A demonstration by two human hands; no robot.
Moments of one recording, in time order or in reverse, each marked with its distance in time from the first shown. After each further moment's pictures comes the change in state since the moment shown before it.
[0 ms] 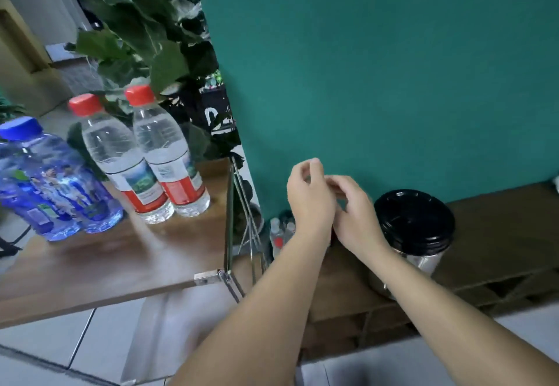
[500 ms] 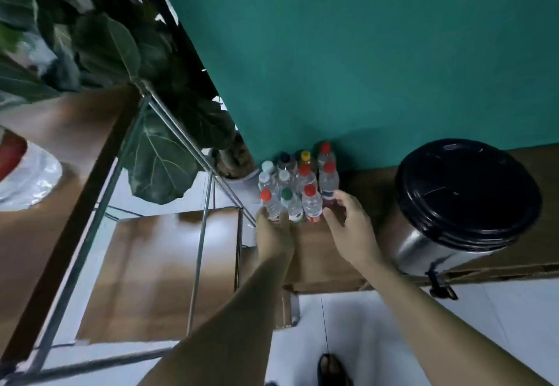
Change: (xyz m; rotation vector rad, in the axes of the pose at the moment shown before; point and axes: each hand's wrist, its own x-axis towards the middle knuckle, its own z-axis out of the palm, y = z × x) left_hand 0.053 -0.275 -0.018 0.463 0.138 -0.477; right_hand -0.016 0.234 0.043 -0.116 -0.271 0.327
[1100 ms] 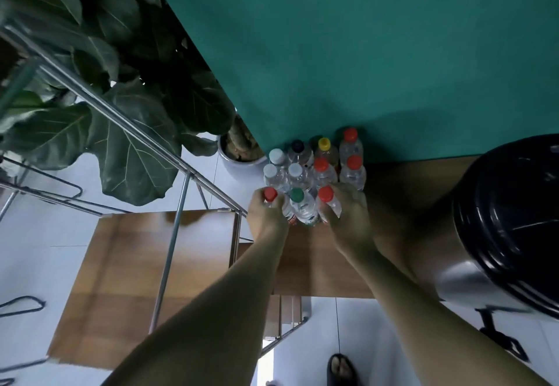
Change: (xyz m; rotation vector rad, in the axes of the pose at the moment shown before) left_hand 0.107 -0.015 0.029 0.009 0.200 -0.040; right_hand 0.095 0.062 0.084 -0.052 0.019 -0.141
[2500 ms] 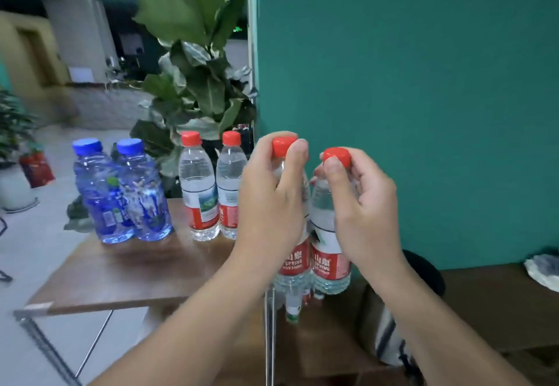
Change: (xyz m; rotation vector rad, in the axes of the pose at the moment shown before) left_hand -0.293 0.233 -0.442 -0.630 -0.256 1.132; right_hand -0.208 -0.533 -0.183 0.236 0.417 -0.539
